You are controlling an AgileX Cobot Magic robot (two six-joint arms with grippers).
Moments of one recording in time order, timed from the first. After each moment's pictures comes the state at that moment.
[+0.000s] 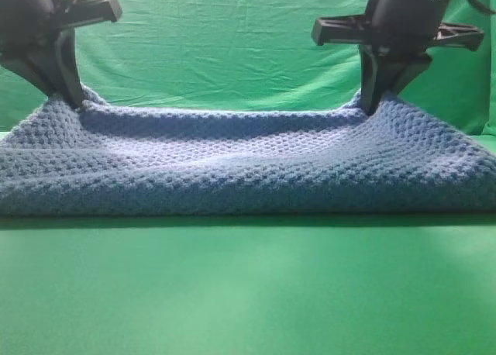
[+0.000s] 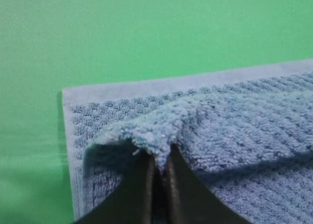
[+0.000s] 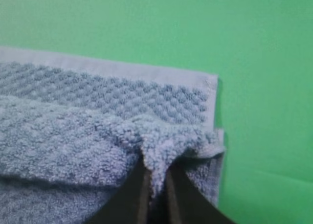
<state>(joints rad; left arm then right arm) -0.30 1.65 -0.98 -0.08 0.28 -0.22 0.42 1.79 -1.18 -0.19 0.52 0.26</state>
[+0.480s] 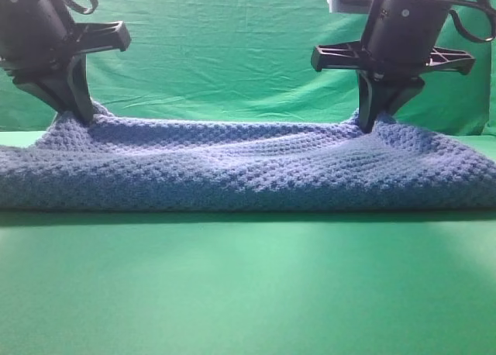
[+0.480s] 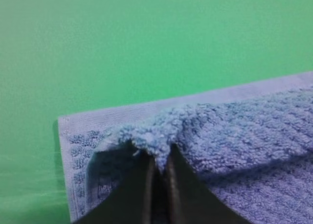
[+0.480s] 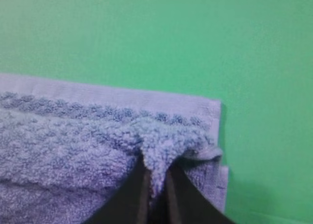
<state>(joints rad) -0.30 1.73 -0.99 -0.02 0.19 -0.22 0.40 1.89 -1.24 -0.19 0.47 0.25</state>
